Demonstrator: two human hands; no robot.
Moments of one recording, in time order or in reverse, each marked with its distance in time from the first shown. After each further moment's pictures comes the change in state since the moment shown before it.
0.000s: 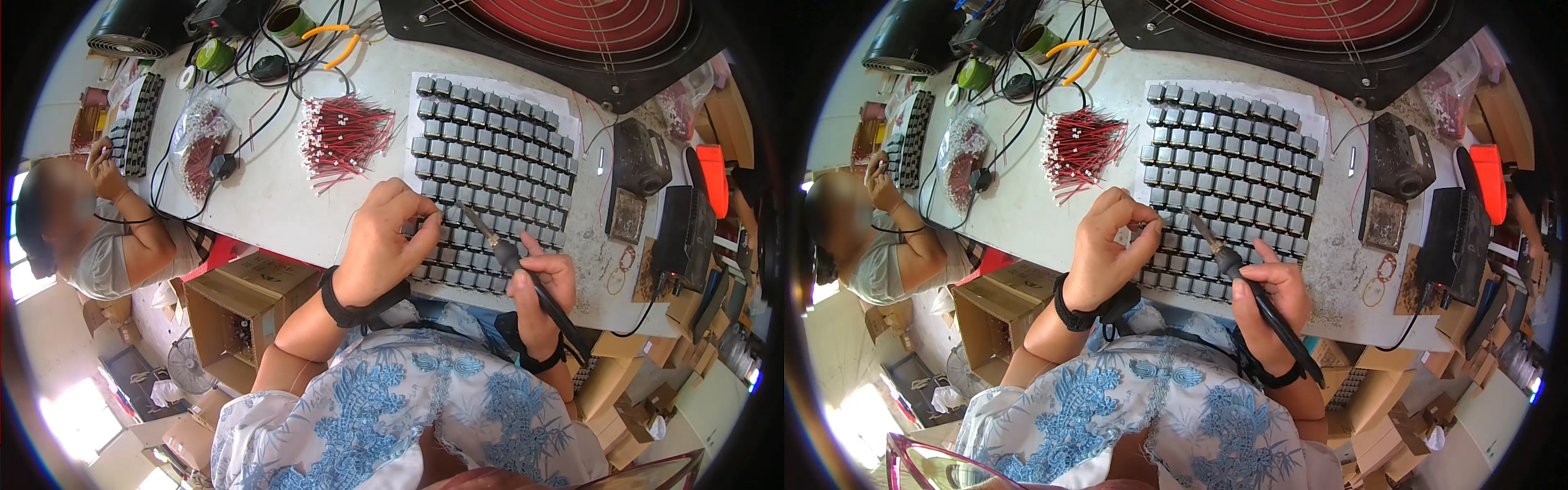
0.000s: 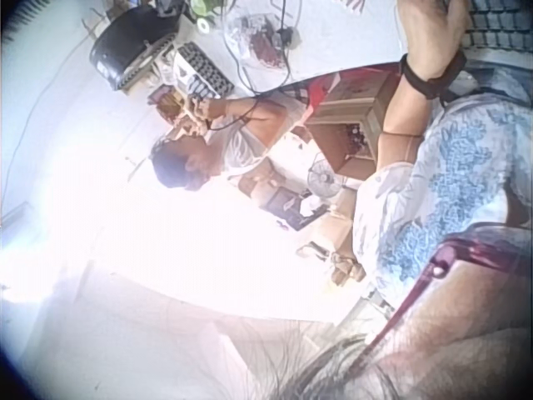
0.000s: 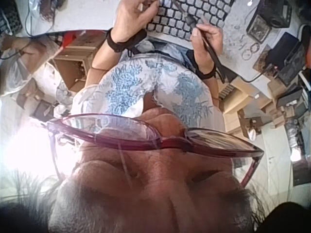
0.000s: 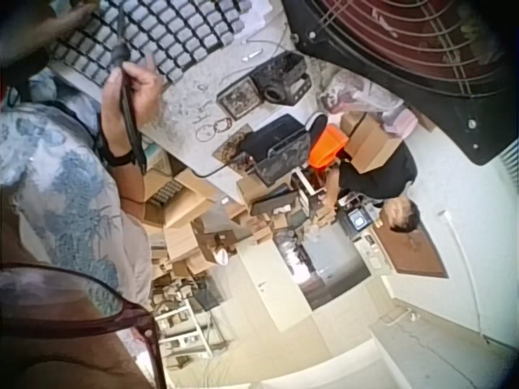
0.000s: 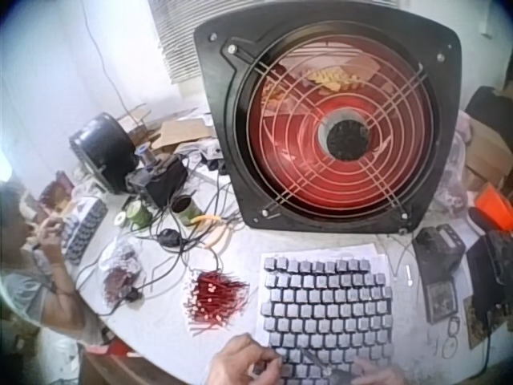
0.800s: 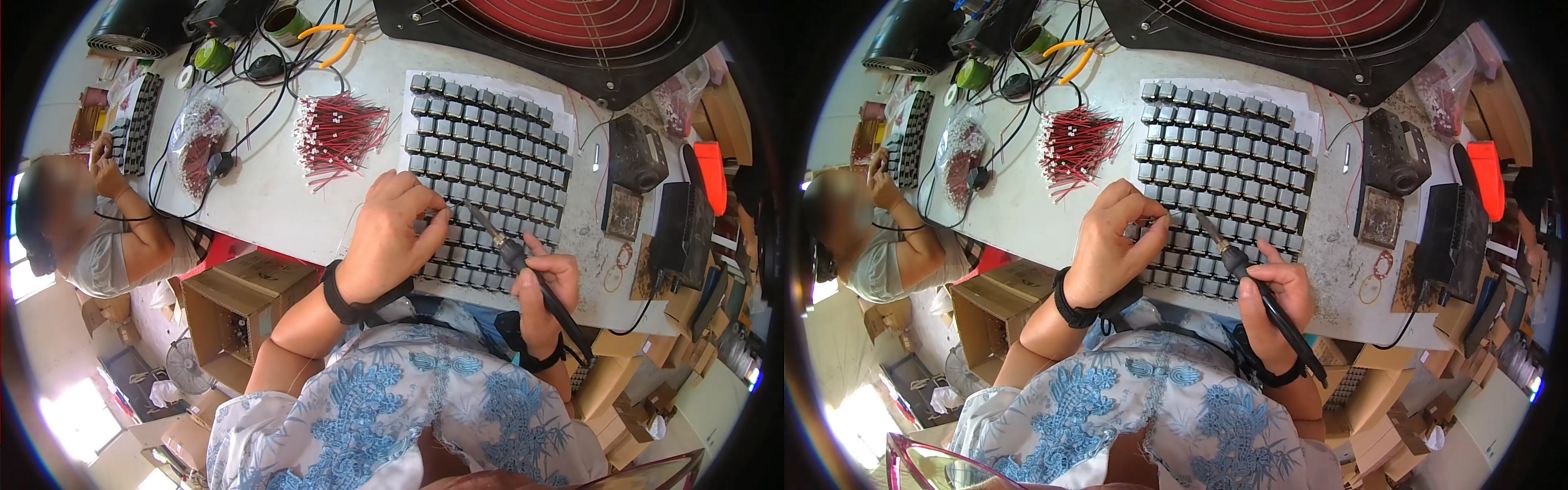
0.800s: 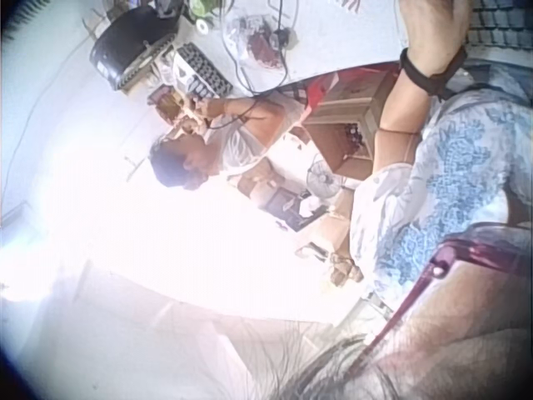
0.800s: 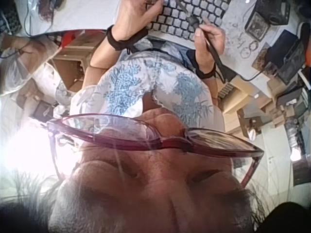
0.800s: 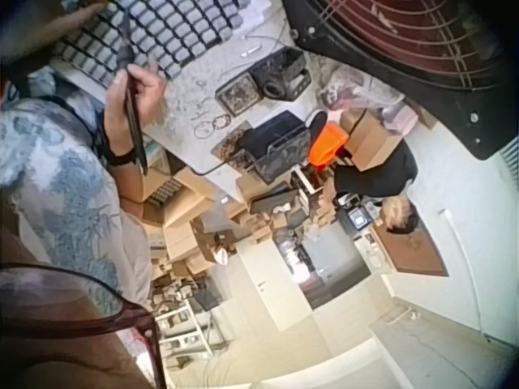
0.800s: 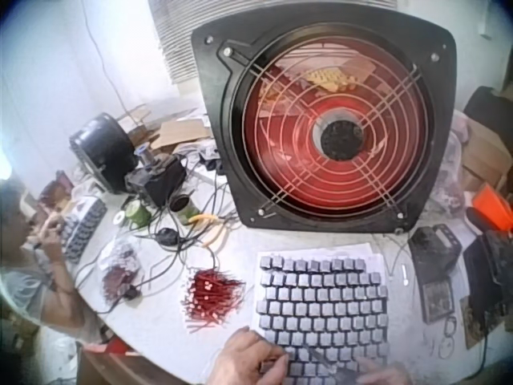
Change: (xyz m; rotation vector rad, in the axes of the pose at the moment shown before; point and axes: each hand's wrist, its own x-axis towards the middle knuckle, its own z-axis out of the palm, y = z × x) left_hand 0.007 0.004 0.007 0.122 -0.038 0.111; right_hand -0.006 0.003 -0.011 0.037 0.033 0.006
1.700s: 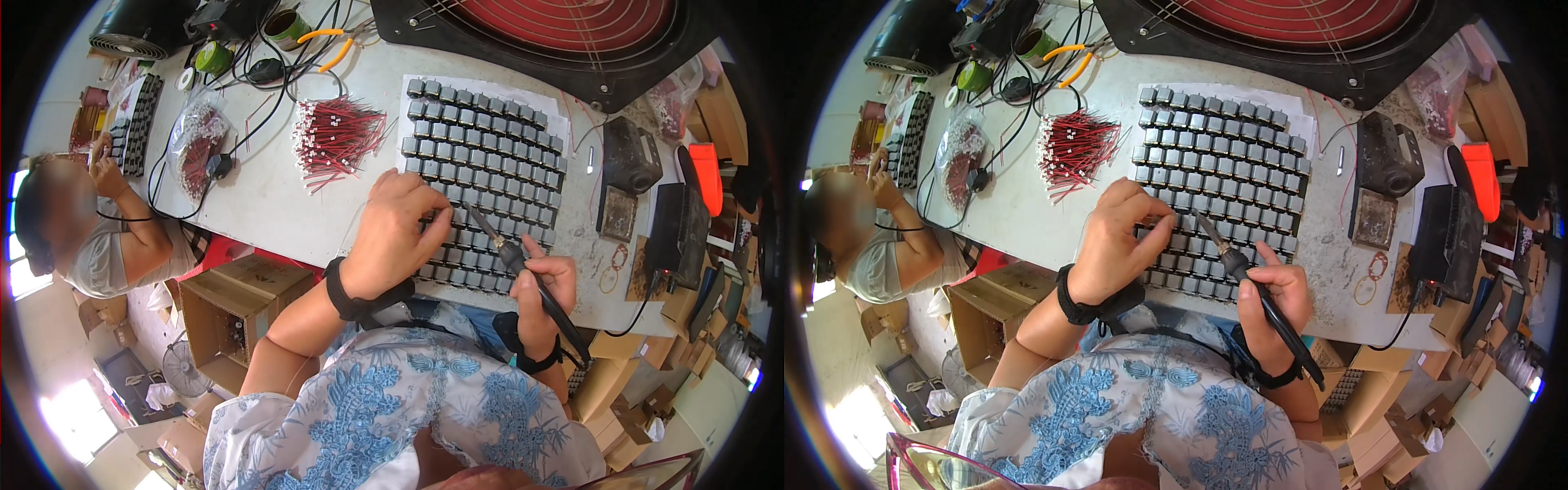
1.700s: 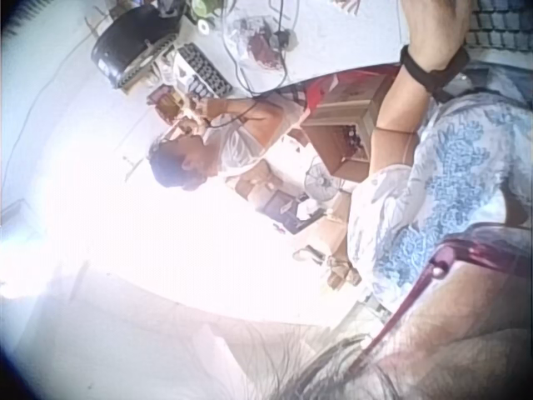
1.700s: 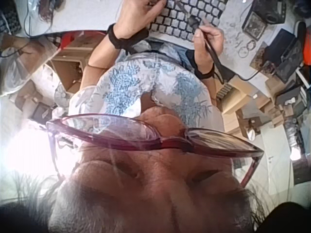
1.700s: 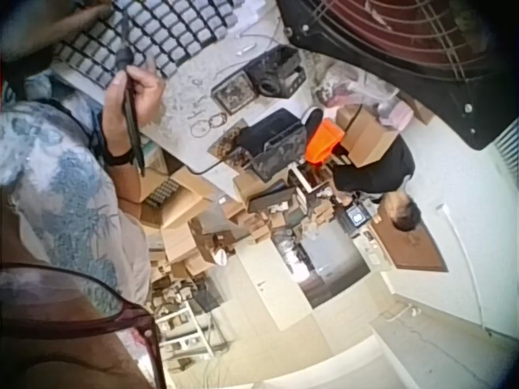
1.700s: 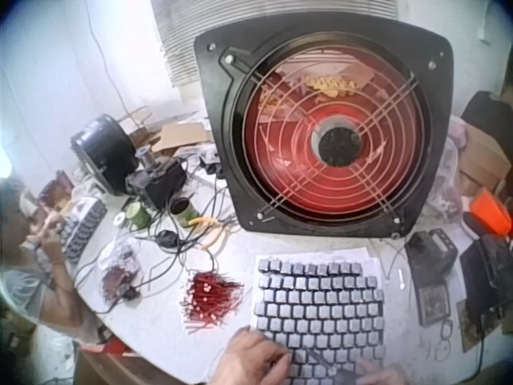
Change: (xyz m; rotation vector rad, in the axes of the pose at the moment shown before) left_hand 0.006 0.002 0.006 0.012 0.037 0.086; right_hand -0.001 0.000 -0.002 -0.012 0.015 -0.029
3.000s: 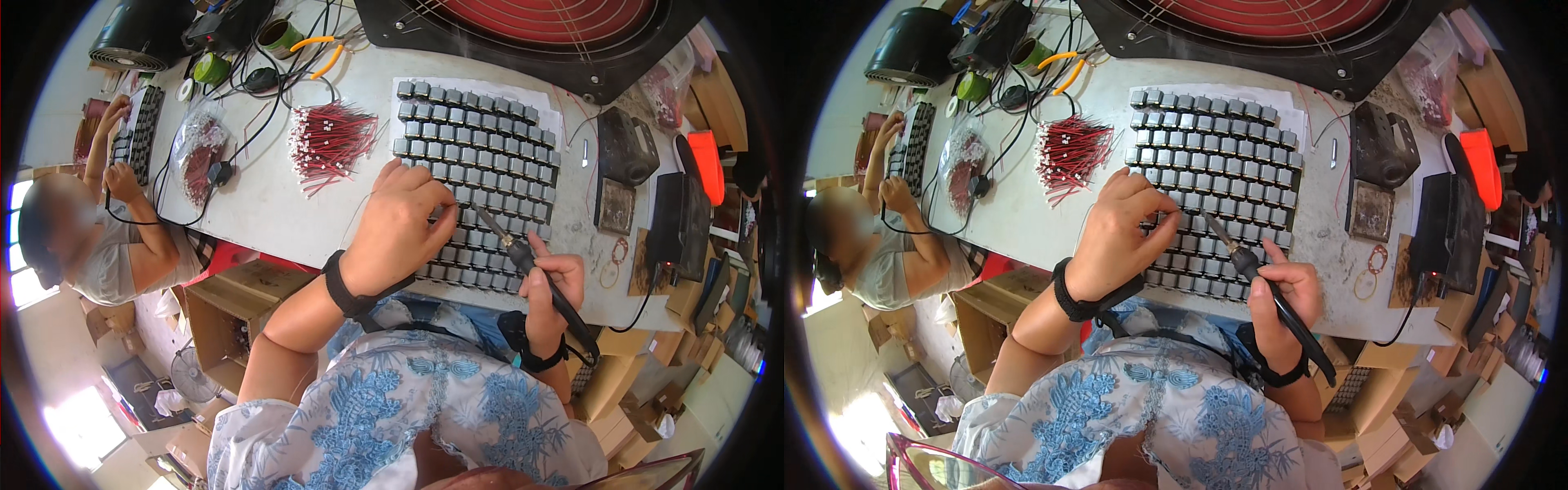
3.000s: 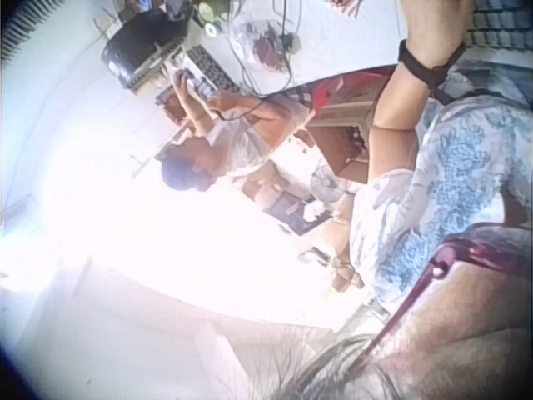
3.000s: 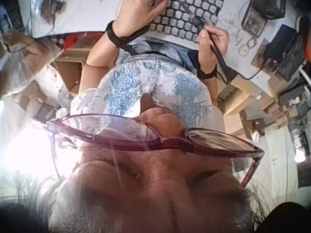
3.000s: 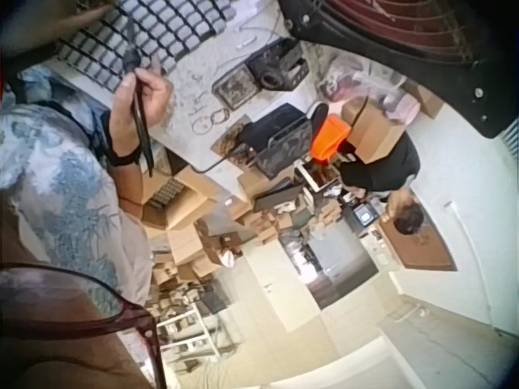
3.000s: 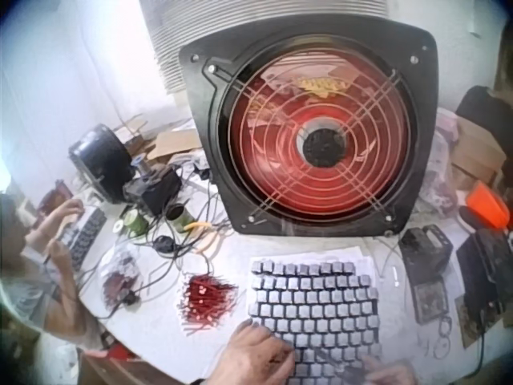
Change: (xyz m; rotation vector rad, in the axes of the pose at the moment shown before) left_hand 0.014 0.005 0.005 0.074 -0.046 0.132; right_hand 0.001 -0.001 -0.009 0.058 0.081 -0.002
